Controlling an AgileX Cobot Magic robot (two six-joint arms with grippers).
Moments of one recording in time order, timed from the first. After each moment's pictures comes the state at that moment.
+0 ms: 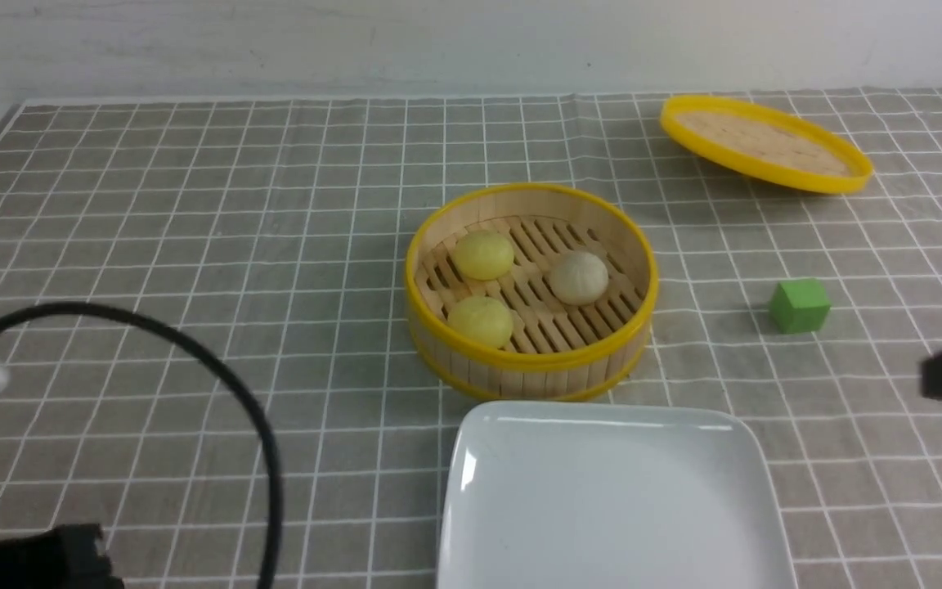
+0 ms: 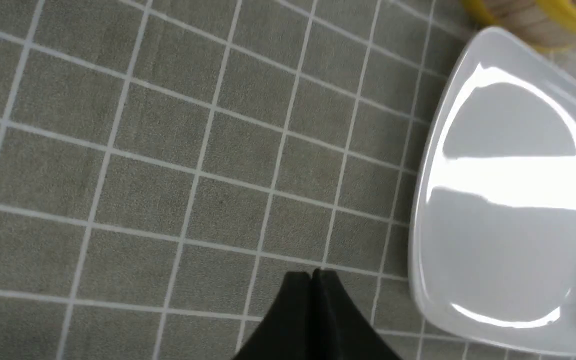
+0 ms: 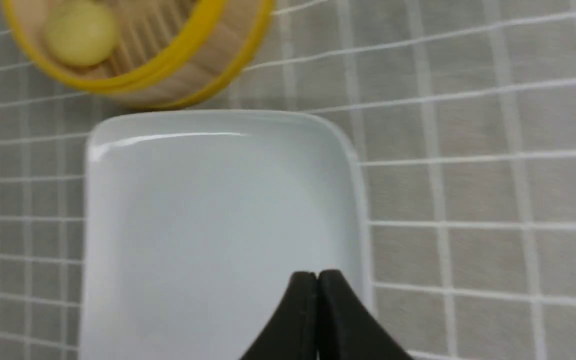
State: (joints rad) right arm 0.09 1.14 -0.93 0.57 0.93 -0.20; left arm -0.03 0.69 -0.60 -0.38 1.05 -0.21
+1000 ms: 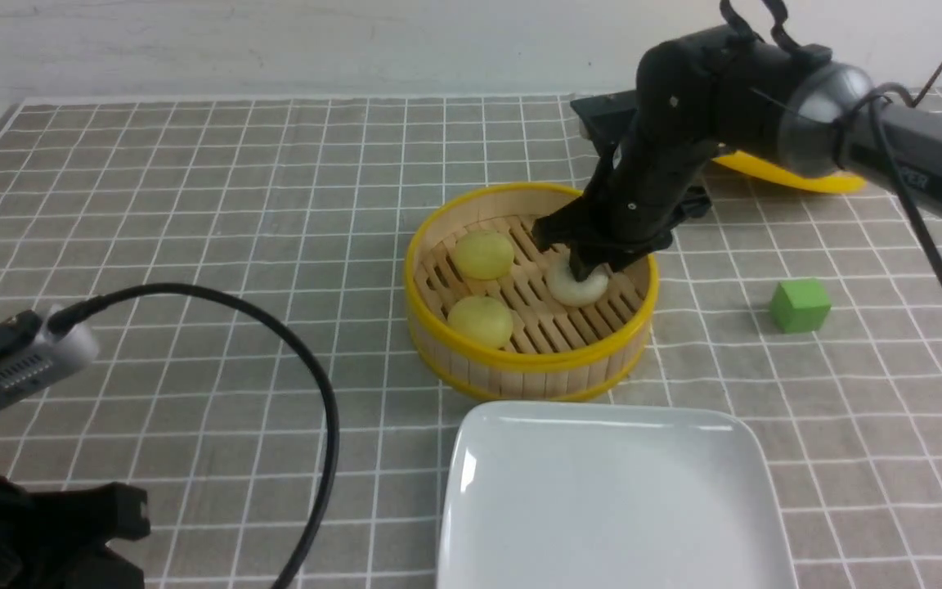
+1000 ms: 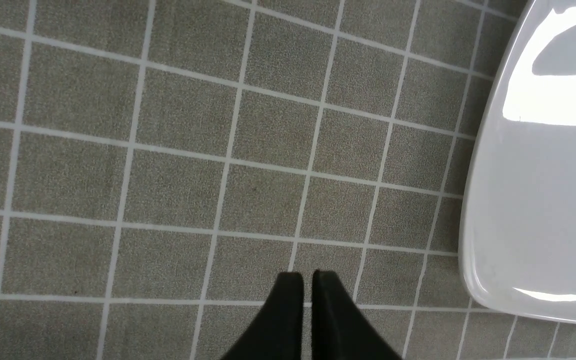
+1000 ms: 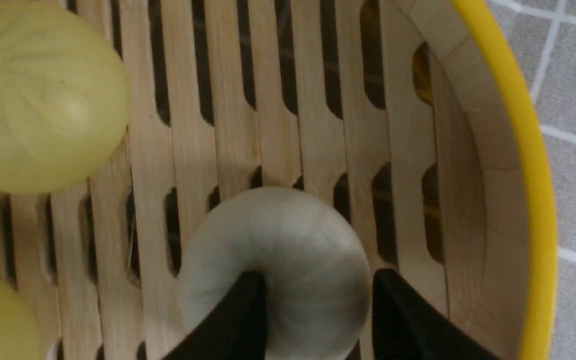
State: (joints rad) right arm 0.45 2.22 -1.92 0.05 0.92 0.06; left arm -0.03 0.88 -0.65 -0.36 1.07 -0.13
